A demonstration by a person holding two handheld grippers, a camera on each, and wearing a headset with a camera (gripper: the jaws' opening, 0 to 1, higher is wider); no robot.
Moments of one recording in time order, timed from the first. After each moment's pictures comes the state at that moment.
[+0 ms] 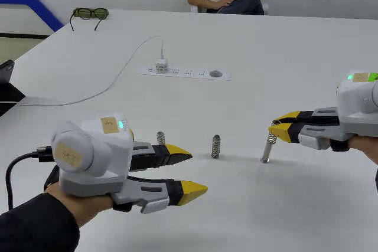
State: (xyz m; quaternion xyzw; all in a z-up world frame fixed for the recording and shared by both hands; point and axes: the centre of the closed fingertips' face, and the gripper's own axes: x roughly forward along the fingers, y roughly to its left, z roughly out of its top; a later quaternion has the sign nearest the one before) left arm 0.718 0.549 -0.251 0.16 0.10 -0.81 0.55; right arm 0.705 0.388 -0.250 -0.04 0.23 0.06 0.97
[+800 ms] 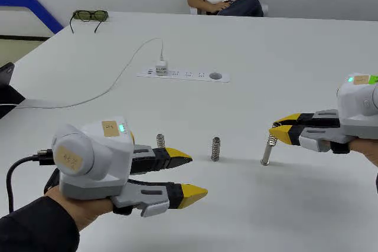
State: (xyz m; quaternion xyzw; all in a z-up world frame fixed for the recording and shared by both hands) left arm 0.718 0.549 -0.252 0.16 0.10 -0.81 0.55; right arm 0.703 0.387 -0.250 -0.05 0.23 0.06 0.97
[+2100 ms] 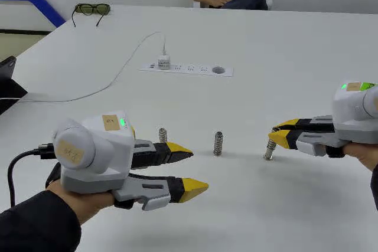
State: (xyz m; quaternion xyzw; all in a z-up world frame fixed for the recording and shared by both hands) left arm 0.722 0.549 -0.256 0.16 0.11 -0.81 0.56; right arm 0.707 0.386 -0.284 -0.03 0.25 0.05 0.97
